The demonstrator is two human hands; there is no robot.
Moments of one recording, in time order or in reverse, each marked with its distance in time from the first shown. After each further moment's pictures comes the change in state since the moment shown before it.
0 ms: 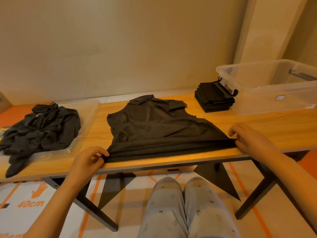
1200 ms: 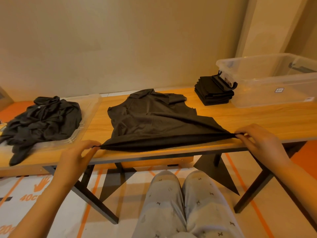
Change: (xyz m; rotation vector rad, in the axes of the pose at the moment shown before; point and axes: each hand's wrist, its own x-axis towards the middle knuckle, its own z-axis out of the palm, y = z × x) left_hand -0.027 0.013 -0.019 0.245 0.168 0.141; right_hand -0.048 0.003 0.009 0.021 0.379 -0.221
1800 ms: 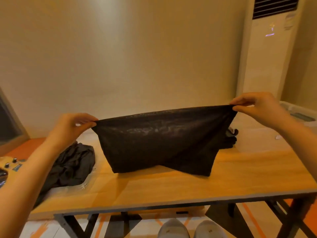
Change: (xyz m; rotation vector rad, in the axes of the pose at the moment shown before) left_hand 0.165 0.021 -0.137 -0.096 0.087 0.061; right_hand 0.182 -0.030 -0.133 0.383 0.078 0.121
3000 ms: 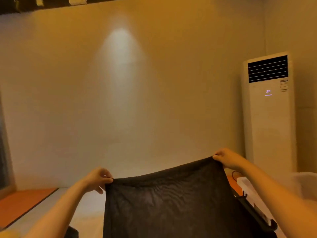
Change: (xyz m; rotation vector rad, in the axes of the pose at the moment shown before) left_hand 0.172 -0.093 0.065 -0.215 -0.385 -0.522; right_hand 0.216 0.054 0.093 0.037 -0.316 0.335
